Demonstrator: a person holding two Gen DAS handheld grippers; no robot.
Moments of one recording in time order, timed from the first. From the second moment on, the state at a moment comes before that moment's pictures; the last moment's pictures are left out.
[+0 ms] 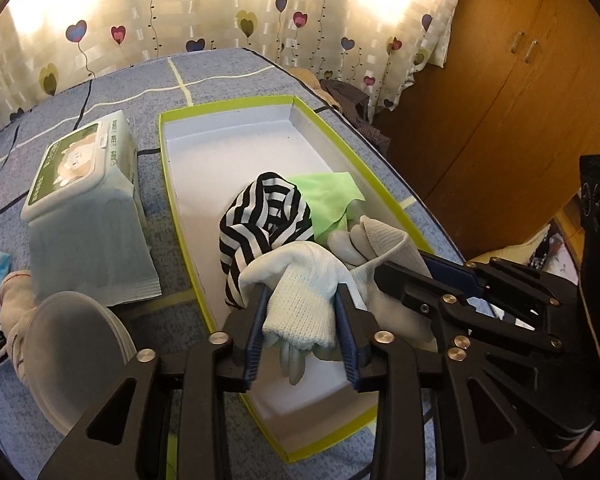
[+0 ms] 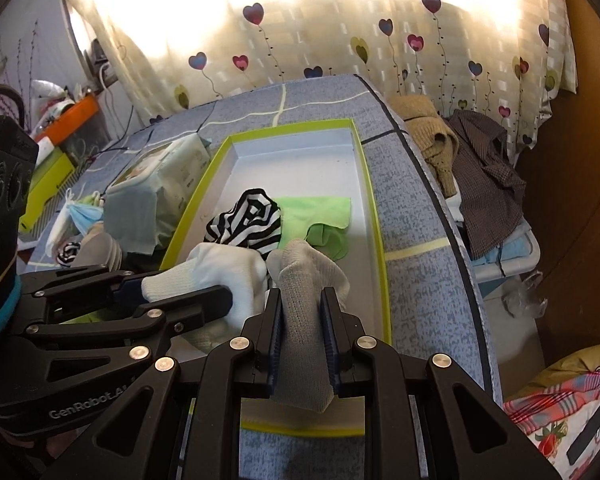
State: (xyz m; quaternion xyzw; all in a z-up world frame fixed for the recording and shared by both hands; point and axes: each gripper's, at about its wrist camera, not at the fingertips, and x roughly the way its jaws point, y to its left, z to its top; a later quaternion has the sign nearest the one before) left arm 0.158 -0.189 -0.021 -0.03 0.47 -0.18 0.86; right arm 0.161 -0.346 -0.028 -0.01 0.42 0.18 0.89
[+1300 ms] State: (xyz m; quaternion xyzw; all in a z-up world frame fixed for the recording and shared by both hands) left arm 0.112 -0.075 0.032 -0.11 0.39 -0.11 0.91; right arm 0.200 -0.301 -0.032 -0.04 0.42 0.16 0.89
